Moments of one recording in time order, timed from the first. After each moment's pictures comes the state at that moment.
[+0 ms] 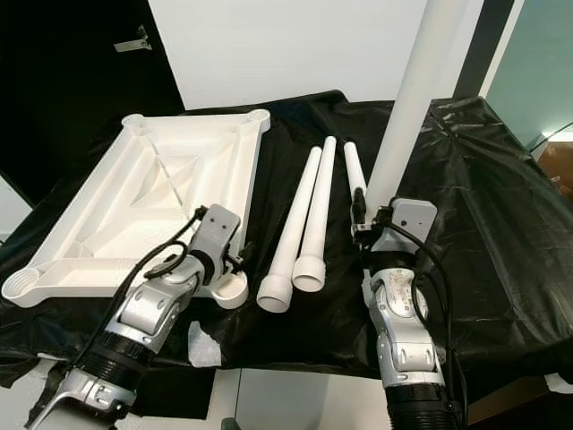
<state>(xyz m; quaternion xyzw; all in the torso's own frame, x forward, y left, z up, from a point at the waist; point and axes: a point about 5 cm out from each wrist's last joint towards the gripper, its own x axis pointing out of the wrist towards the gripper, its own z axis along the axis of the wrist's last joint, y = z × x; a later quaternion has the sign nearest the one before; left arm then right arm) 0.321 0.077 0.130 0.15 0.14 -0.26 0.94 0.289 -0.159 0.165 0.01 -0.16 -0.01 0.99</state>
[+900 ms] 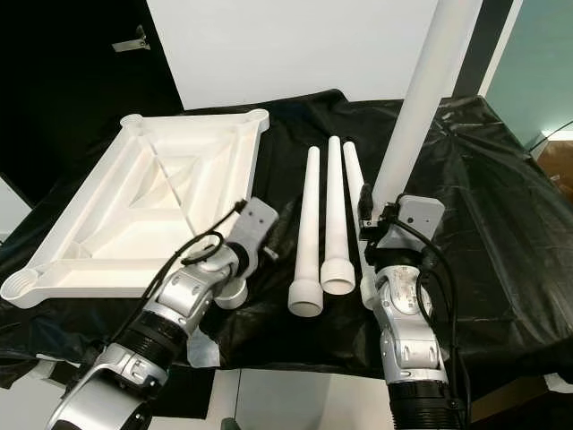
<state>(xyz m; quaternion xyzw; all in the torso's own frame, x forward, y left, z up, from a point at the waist) 0.336 0.044 0.142 0.13 0.11 -0.32 0.93 0.290 -0.165 0.169 0.01 -0.17 -0.03 0.99</state>
